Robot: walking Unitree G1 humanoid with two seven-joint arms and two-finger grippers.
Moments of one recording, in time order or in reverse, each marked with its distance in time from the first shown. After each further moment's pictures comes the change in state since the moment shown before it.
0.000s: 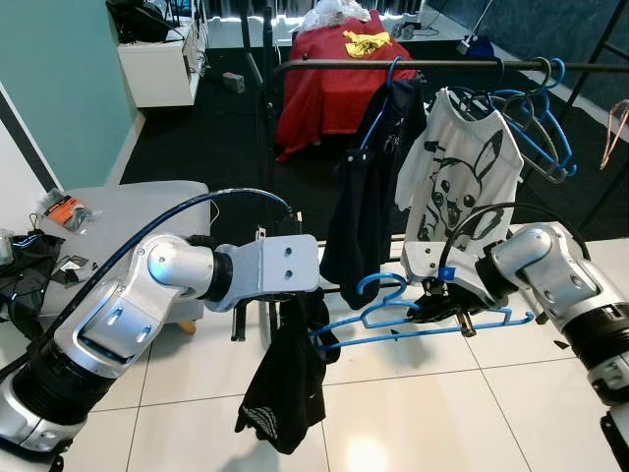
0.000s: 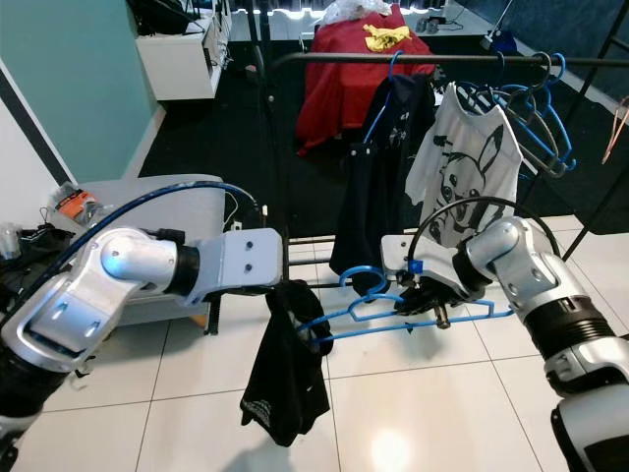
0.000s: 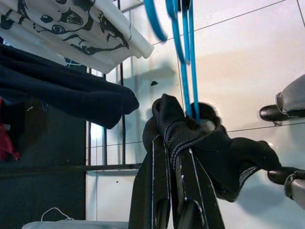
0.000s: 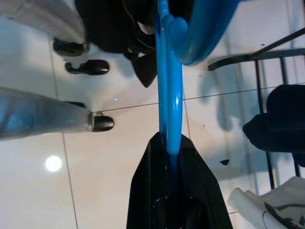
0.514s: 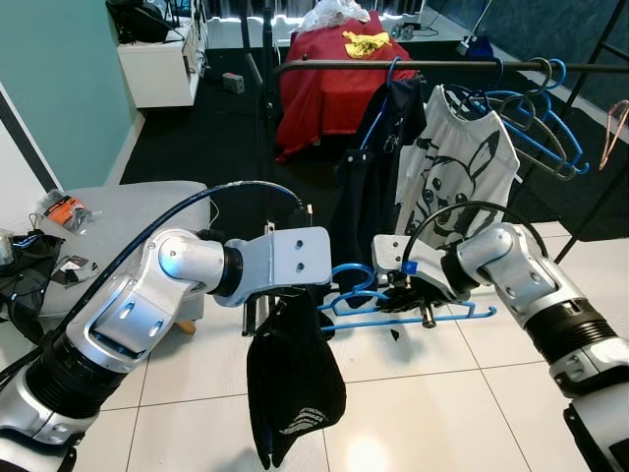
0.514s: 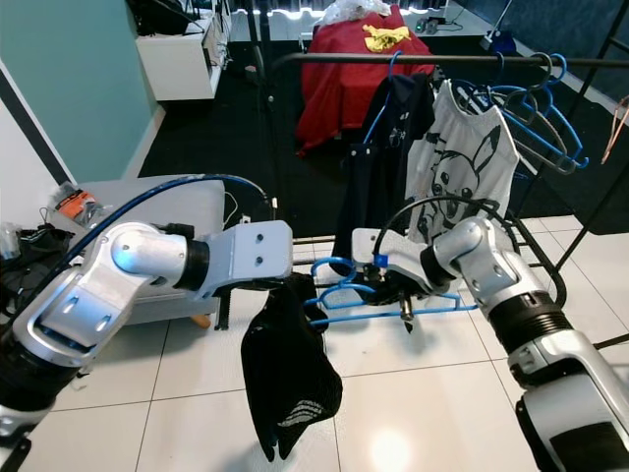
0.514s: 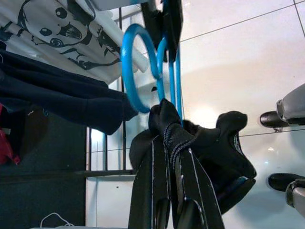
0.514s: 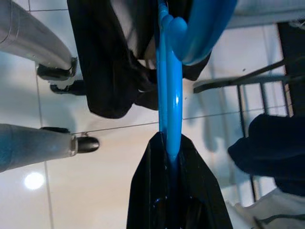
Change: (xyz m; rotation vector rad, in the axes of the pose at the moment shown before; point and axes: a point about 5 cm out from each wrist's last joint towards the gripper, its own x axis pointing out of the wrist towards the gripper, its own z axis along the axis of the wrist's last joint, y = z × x) left arm 0.005 0.001 0.005 -0.007 -0.008 0.000; right arm 0.018 -0.009 0.036 -0.065 -0.083 -0.043
